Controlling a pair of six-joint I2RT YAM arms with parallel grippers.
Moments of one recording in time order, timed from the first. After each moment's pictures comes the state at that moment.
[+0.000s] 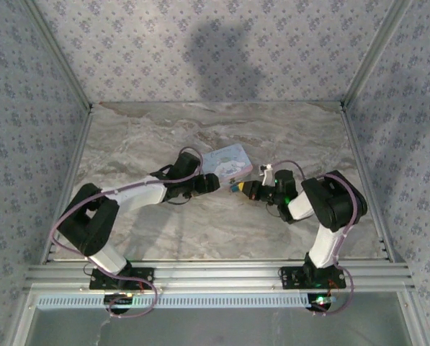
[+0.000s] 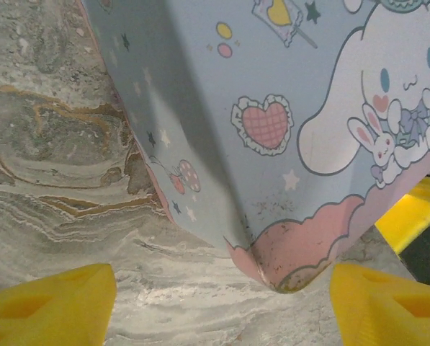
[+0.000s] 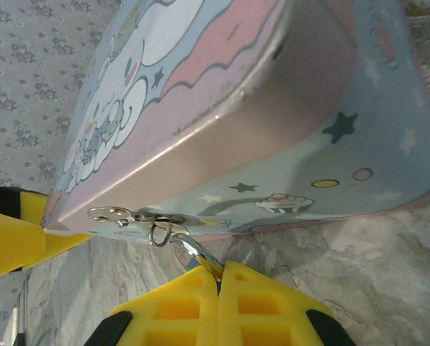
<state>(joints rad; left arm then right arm) -0.70 1.60 0.89 -0.18 0.15 -0.84 0.34 1.79 0.39 0.97 -0.60 0.68</state>
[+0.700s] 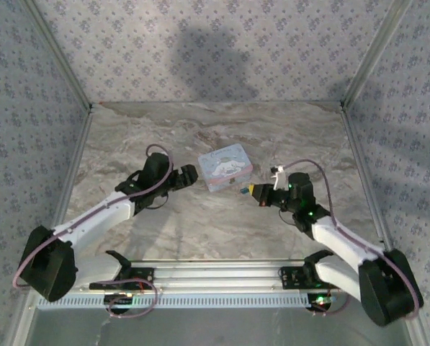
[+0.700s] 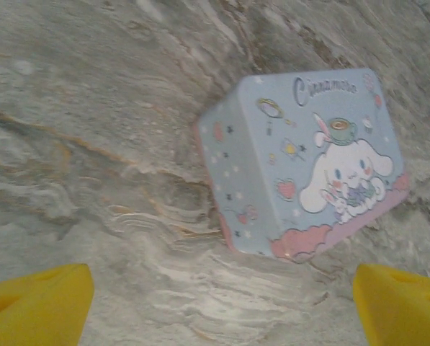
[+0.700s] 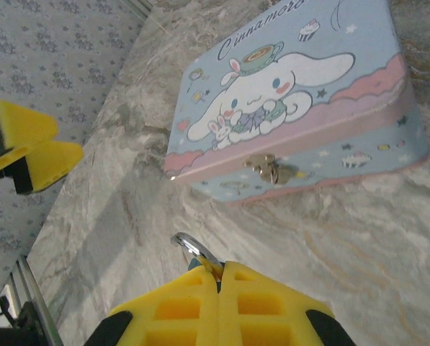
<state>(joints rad) -0.59 1.19 0.75 -0.26 -0.02 -0.80 0.38 0.97 0.34 0.18 -0.48 0.55</state>
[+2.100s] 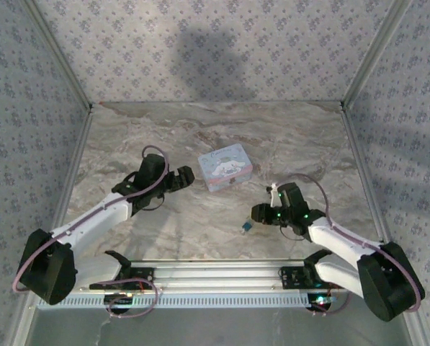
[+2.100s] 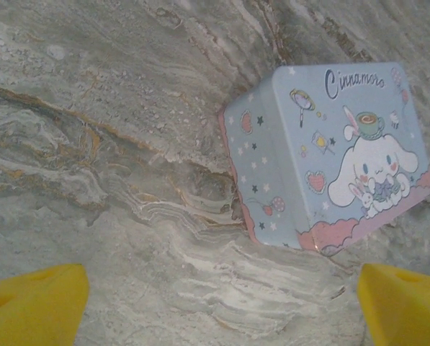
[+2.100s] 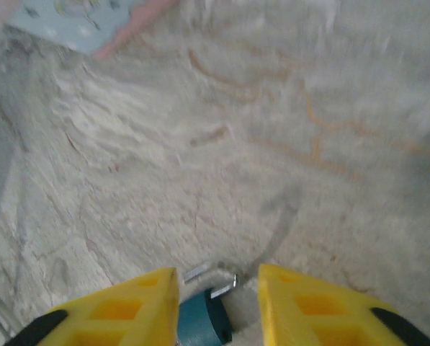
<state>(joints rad) -0.55 1.19 0.73 -0.28 0.02 -0.80 0.45 1.05 0.33 -0.11 -0.37 0.55</state>
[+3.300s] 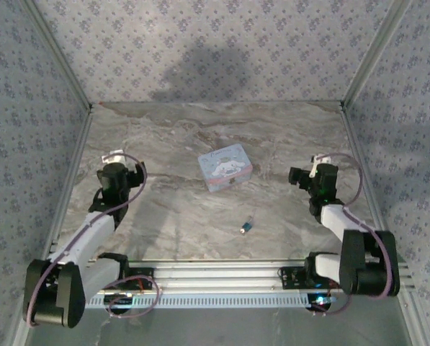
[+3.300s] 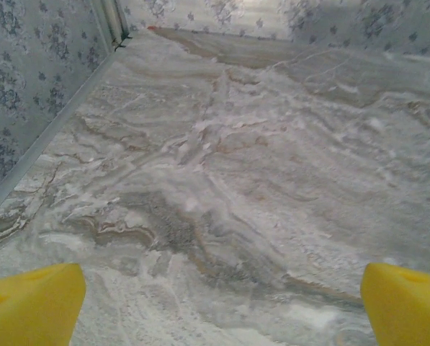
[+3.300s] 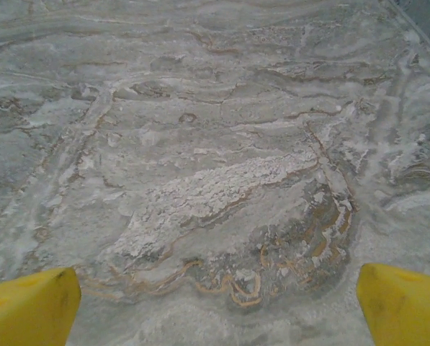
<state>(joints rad) -0.15 1.03 0.44 0.14 -0.32 -0.16 -0.05 1.27 0.38 0.36 0.04 0.08</state>
